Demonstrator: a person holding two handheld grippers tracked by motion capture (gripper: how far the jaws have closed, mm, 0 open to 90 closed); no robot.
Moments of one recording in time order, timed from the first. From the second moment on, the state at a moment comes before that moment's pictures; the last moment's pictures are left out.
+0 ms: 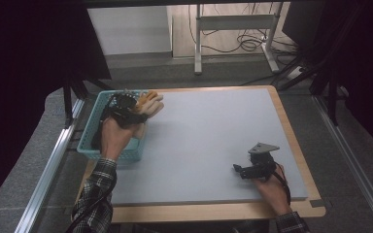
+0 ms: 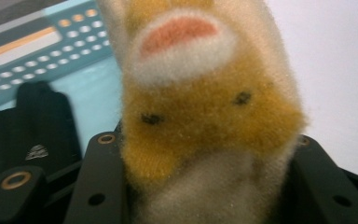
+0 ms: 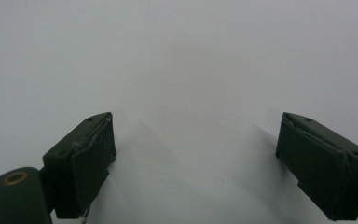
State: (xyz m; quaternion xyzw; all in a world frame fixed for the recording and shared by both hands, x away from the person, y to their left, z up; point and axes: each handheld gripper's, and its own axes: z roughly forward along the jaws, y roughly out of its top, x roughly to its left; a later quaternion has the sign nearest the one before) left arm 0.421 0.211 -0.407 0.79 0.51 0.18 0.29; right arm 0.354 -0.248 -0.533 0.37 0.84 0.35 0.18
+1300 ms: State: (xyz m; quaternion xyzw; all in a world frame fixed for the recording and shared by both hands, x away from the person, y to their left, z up) left arm 0.480 0.240 -0.490 0.78 0.59 0.16 0.16; right arm 0.355 -0.248 -0.533 0.37 0.84 0.35 0.18
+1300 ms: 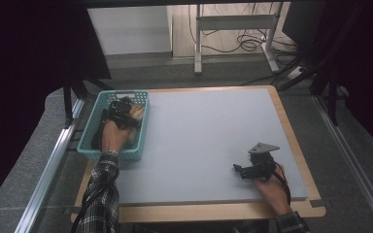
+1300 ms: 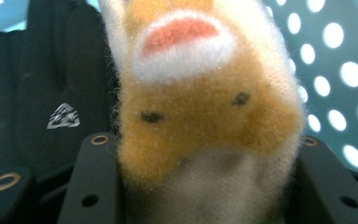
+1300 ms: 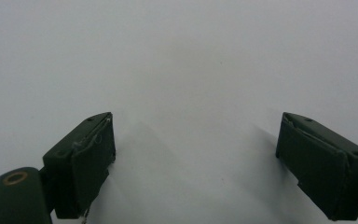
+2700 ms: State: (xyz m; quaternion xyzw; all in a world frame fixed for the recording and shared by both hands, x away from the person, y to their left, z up) left arm 0.468 0.275 -0.495 0.77 0.61 0.14 0.17; right arm 0.355 -0.248 -0.533 0.37 0.84 0.35 0.18
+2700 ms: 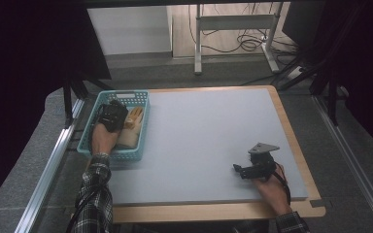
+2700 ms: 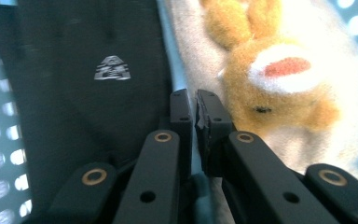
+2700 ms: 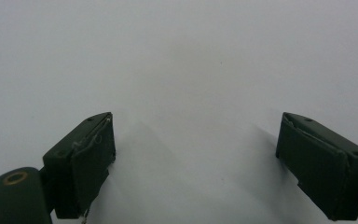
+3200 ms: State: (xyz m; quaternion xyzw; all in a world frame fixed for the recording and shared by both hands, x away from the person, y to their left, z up) left arm 0.469 0.272 -0.492 0.76 0.61 0.14 0.18; right arm 0.354 -0.248 -0.533 0.37 0.84 0.35 0.18
